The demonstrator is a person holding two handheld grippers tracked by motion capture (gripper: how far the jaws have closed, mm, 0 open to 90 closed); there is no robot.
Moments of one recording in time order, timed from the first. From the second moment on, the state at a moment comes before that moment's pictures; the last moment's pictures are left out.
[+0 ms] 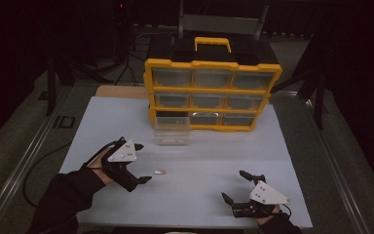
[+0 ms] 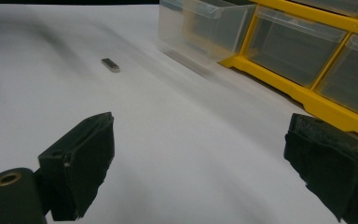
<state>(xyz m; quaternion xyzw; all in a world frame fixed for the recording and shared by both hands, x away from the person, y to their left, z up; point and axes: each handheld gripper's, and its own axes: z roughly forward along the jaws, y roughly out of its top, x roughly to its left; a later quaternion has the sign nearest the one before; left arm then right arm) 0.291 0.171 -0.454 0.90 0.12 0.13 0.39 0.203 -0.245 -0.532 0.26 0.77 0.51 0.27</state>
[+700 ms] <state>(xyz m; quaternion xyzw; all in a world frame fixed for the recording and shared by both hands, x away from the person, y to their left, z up) 0.309 0.148 -0.474 0.93 0.09 0.09 0.35 0.203 -0.245 -0.532 0.26 0.78 0.51 0.27</state>
